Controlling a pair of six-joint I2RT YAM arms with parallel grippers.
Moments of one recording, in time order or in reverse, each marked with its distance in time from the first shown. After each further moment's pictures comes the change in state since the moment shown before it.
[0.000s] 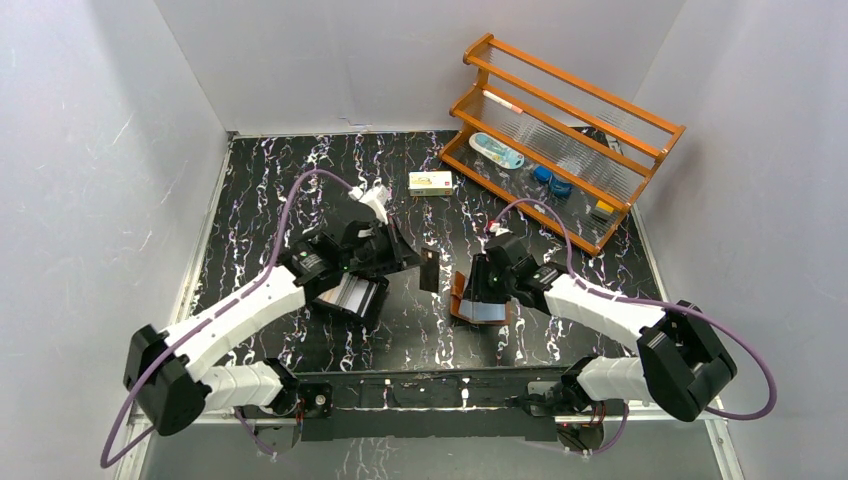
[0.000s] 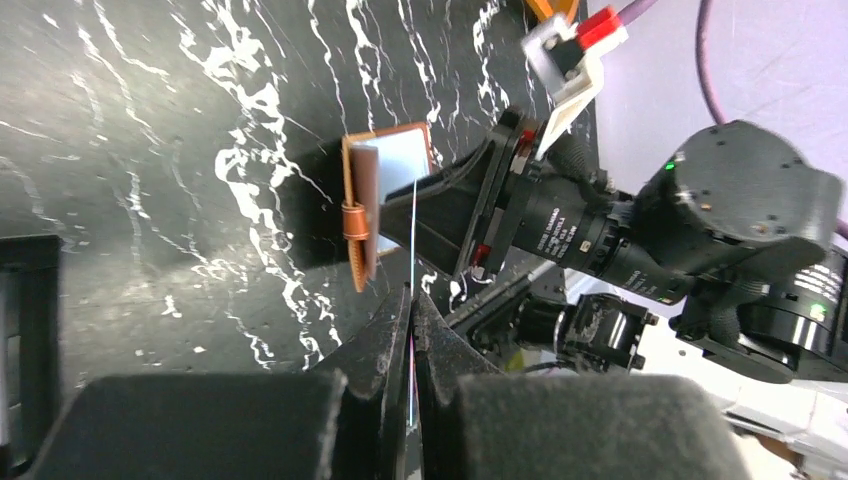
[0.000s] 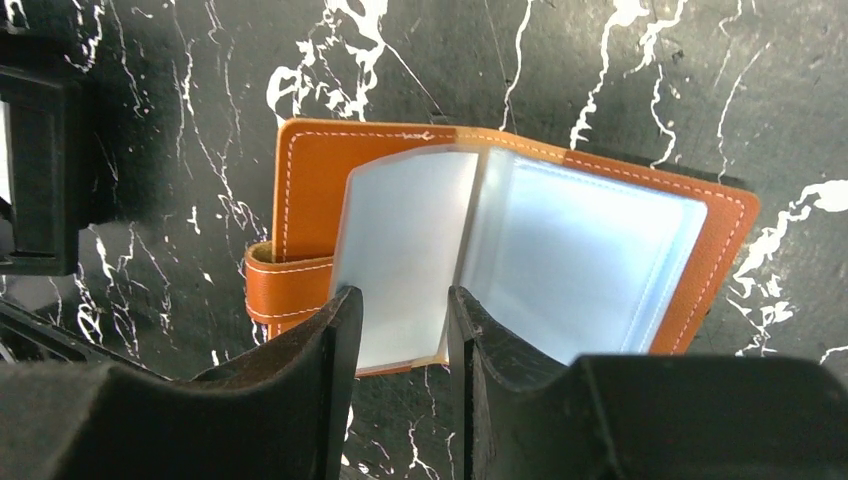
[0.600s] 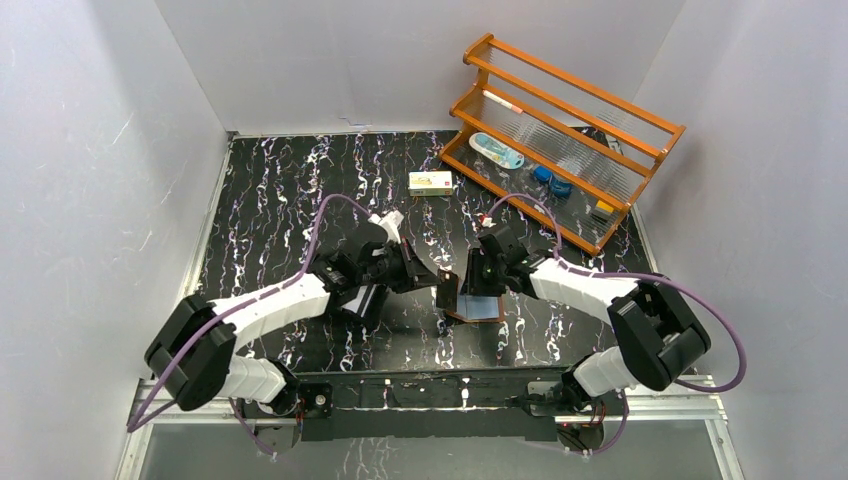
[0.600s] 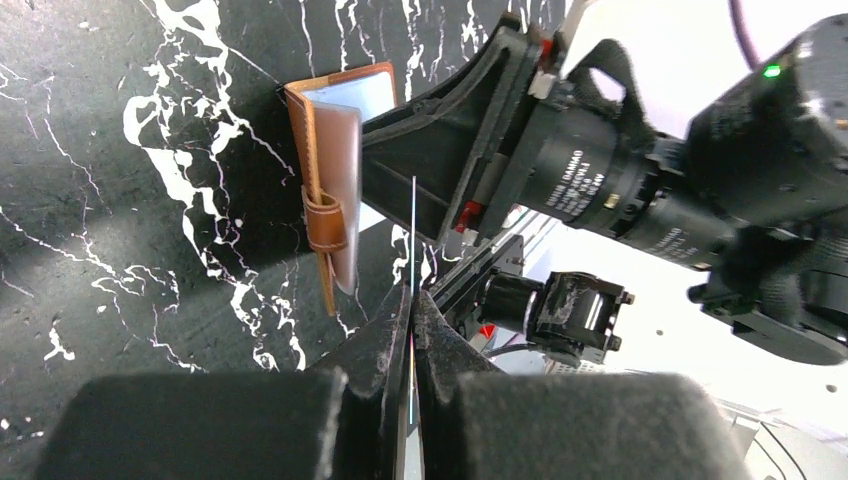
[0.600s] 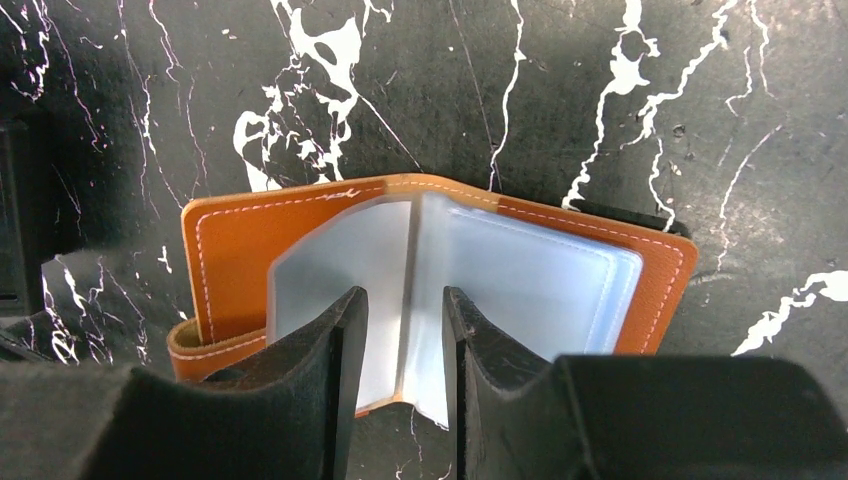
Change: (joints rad) left arm -0.005 0.162 -0.259 0.448 0.206 -0.200; right arm -0.051 0.164 0.080 0.027 -0.048 -0.052
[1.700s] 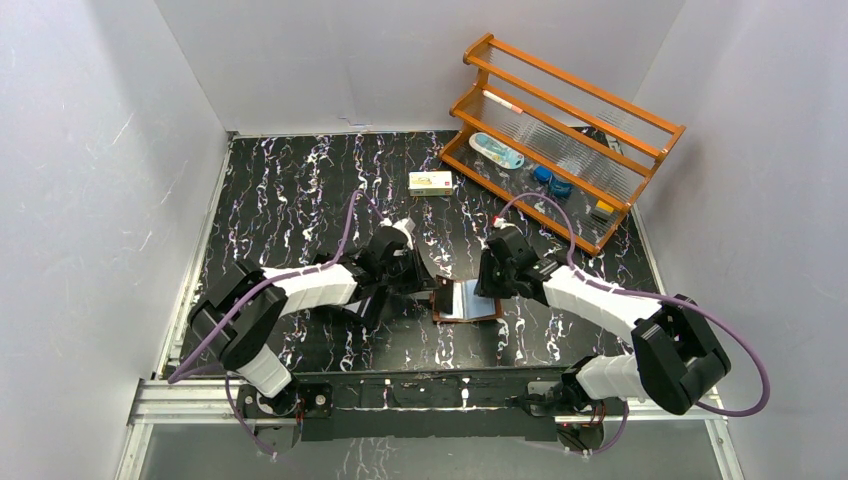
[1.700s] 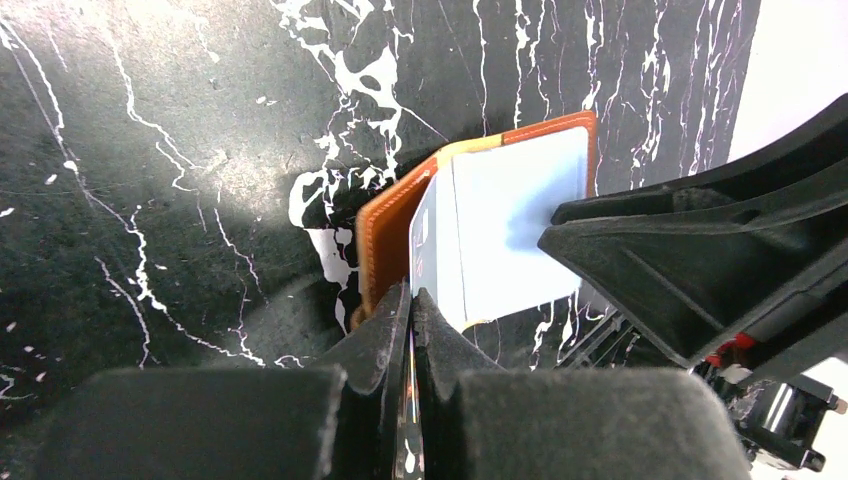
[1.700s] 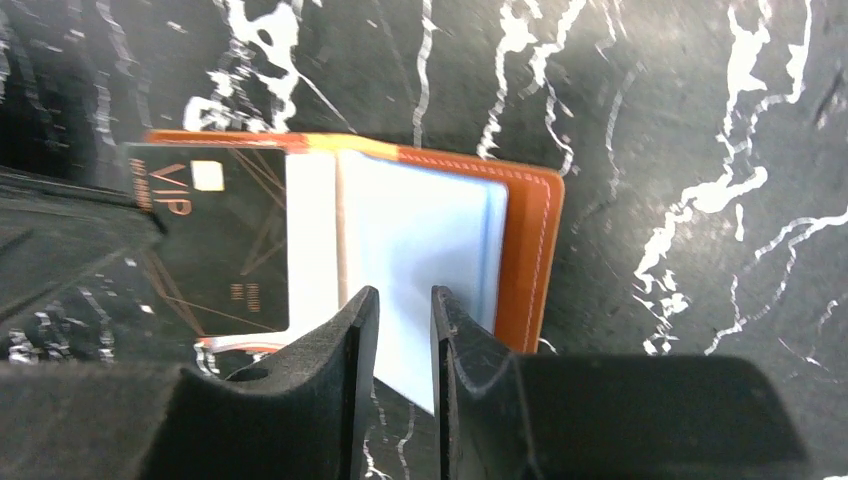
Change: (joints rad) left arm -0.008 0.273 0.032 0.062 -0.124 0.154; right arm 0.000 -0.121 -0.008 -0.100 0.093 0.000
